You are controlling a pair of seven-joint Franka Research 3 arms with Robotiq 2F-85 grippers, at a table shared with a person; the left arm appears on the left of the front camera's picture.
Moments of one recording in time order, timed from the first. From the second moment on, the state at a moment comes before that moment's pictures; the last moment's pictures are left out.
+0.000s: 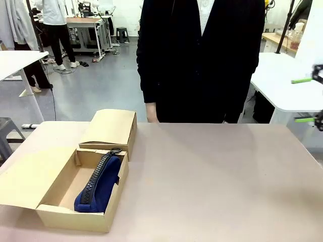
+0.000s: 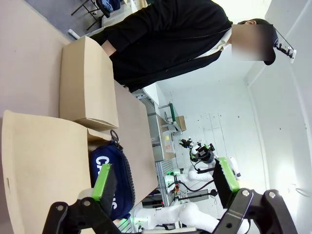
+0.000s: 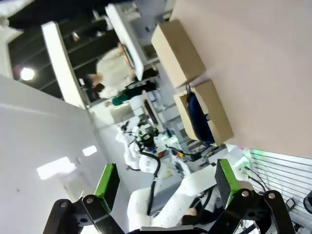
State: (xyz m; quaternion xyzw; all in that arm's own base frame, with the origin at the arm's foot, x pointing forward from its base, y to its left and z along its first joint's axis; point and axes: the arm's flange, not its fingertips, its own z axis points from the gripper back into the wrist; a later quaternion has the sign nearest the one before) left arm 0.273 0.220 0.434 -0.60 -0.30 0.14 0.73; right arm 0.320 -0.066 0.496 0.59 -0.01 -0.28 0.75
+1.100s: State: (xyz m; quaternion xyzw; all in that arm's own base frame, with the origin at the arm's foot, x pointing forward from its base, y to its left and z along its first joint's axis) left arm 0.273 0.220 0.434 -0.60 -0.30 0.14 0.73; right arm 0.296 -0.106 0.422 0.55 0.10 -0.27 0.79
